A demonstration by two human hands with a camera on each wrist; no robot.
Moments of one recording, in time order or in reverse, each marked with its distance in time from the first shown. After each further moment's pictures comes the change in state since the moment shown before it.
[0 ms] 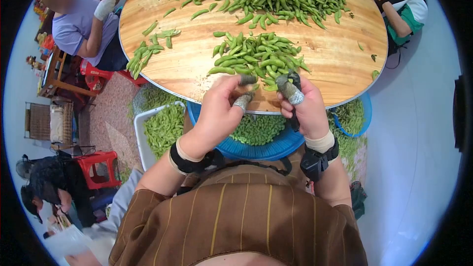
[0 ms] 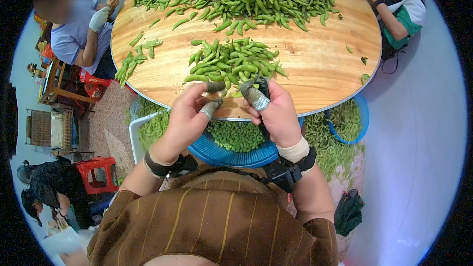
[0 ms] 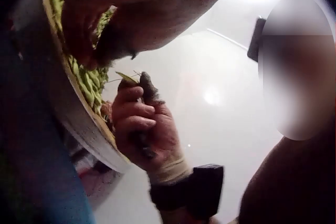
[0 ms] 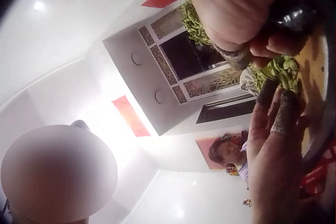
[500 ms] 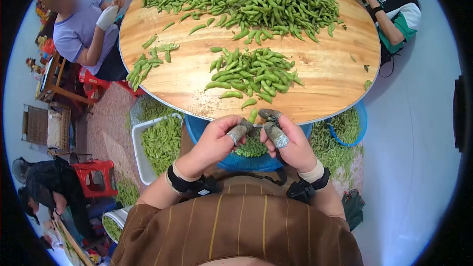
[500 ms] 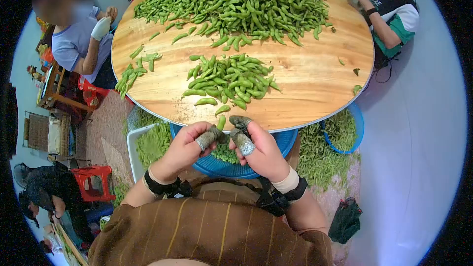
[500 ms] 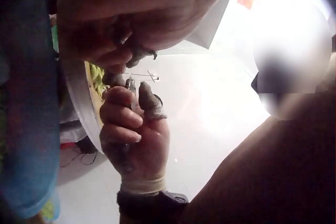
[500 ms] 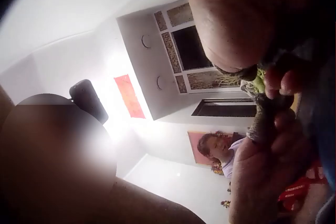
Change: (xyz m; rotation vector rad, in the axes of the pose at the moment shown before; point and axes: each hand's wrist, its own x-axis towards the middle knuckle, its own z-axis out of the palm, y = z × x) left_hand -0.029 0.019 -0.009 -0.493 -0.282 -0.599; right_hand -0.039 0.011 0.015 -0.229 -0.077 0.075
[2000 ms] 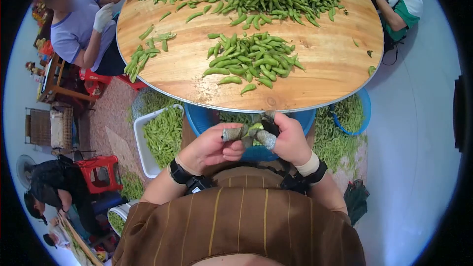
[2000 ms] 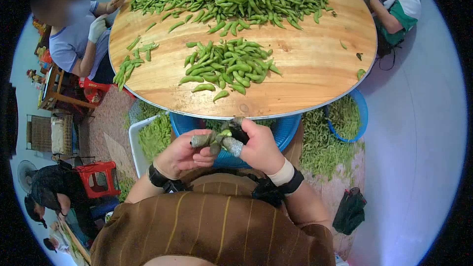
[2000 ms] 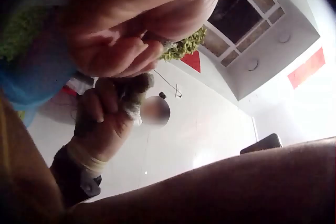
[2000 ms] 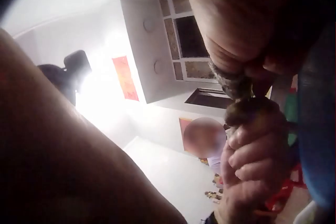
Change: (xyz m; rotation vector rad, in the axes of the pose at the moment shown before) left_hand -0.010 -0.035 -0.011 -0.772 -0.340 -0.344; right_hand -0.007 0.026 -0.005 -0.426 0.027 -0.044
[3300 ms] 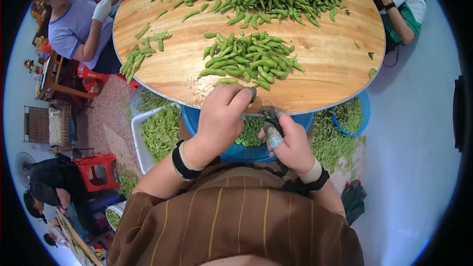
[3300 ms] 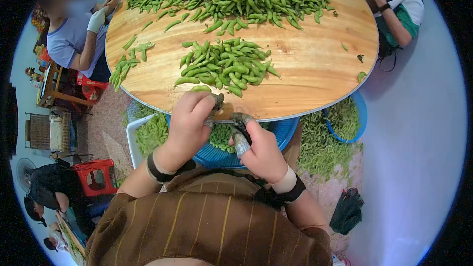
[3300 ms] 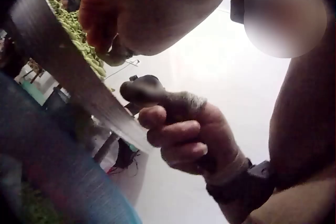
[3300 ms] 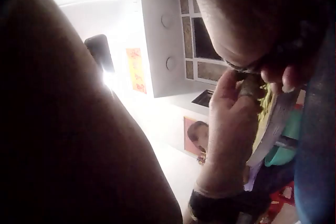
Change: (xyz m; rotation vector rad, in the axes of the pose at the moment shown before) left_hand 0.039 0.029 0.038 2.002 0.583 1.264; right_hand -0.007 -0.016 -0.011 -0.013 0.026 0.036
